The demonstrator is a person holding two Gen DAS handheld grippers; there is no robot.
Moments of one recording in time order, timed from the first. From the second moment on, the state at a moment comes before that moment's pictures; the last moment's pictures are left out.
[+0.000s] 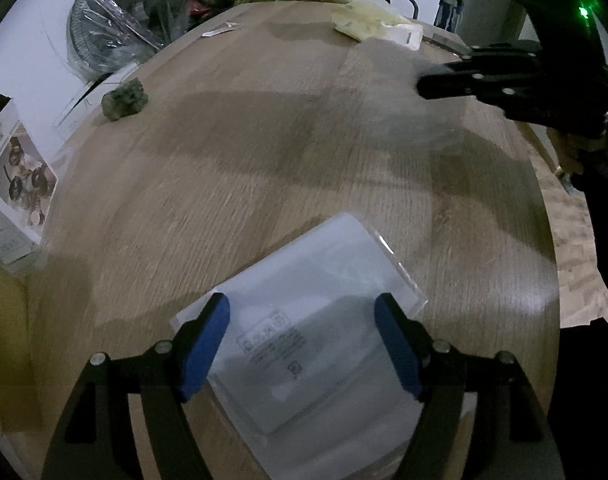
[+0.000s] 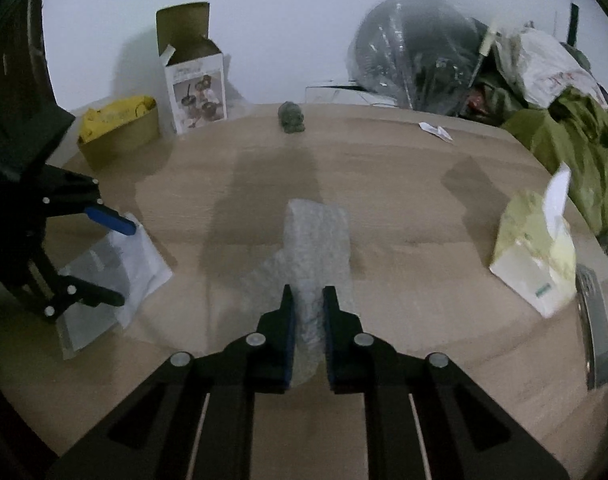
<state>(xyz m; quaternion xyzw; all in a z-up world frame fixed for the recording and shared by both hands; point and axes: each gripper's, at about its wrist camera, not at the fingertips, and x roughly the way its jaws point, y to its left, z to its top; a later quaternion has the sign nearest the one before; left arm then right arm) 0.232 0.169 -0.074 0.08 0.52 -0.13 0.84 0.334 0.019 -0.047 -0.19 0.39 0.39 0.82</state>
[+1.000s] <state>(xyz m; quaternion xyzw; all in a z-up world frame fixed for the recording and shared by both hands) 0.252 0.193 -0.069 0.07 0.55 -0.20 0.81 0.318 -0.005 -0.029 -0.16 0.38 0.38 0.83</state>
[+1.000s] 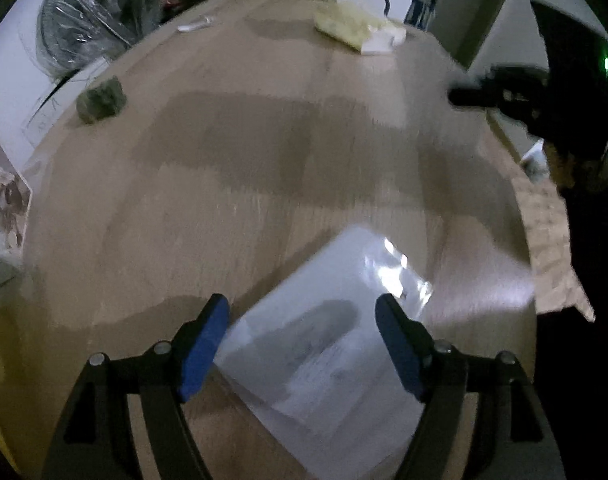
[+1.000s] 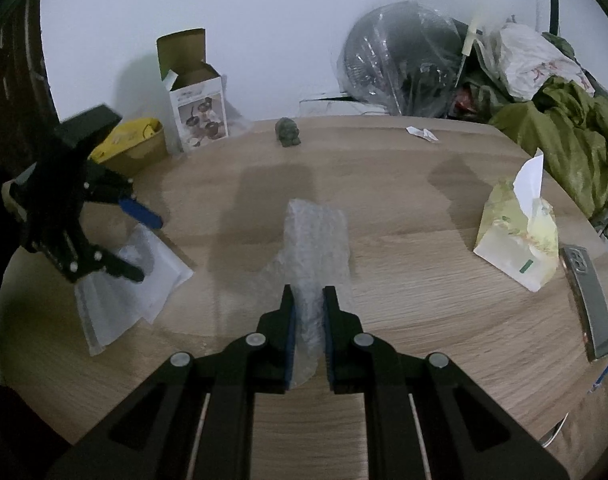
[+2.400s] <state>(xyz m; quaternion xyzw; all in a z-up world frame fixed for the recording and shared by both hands) 0.150 0.046 -0.012 0.03 0.37 -0.14 0.92 0.231 -0.127 -0.018 -0.13 0.35 0.35 0.86</state>
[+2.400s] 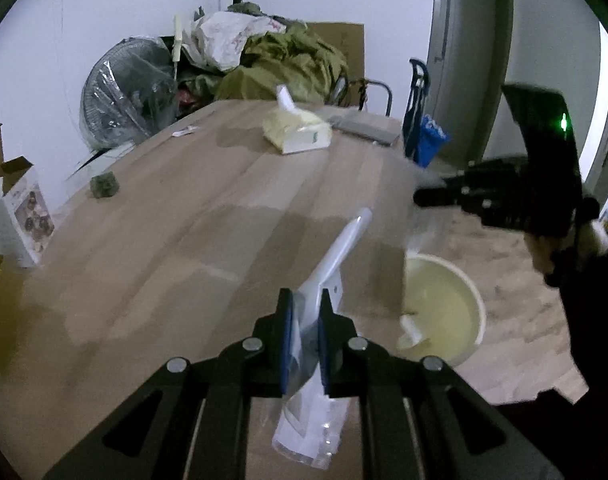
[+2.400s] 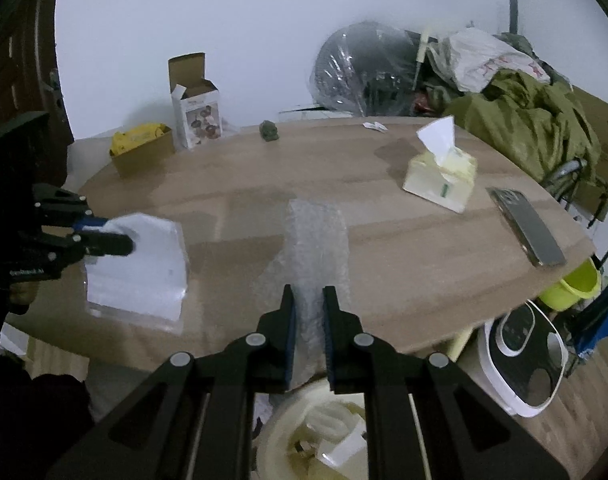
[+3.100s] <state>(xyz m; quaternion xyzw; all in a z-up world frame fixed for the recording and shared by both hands) 0.157 -0.049 -0.021 0.01 0.35 -0.25 0.90 0.195 -0.246 -0.080 -0.06 0.42 0.24 0.87</state>
